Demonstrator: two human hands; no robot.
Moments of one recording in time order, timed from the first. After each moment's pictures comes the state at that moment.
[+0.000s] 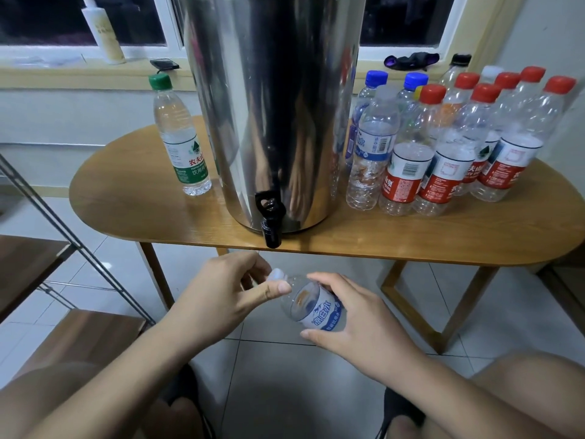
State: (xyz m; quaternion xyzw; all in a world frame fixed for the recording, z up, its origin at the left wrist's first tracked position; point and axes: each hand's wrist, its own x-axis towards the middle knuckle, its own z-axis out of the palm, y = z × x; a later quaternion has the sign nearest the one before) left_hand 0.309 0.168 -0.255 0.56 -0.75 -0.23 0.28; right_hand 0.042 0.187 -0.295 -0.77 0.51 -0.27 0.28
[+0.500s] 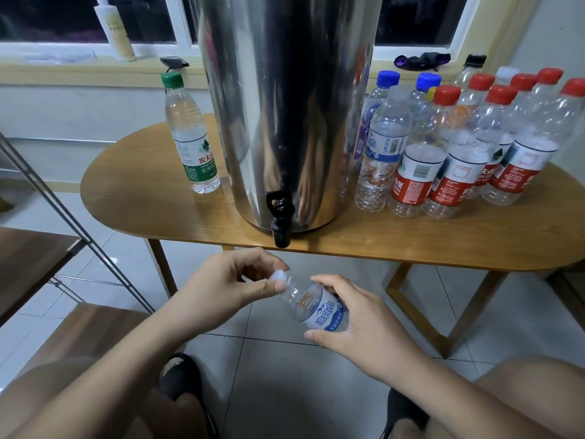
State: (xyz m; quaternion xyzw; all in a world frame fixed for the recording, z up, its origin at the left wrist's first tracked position) left_hand 0.317 0.164 -0.247 0.51 -0.70 -0.38 0.32; right_hand 0.048 0.183 -0.299 -0.75 0.52 -0.26 0.30
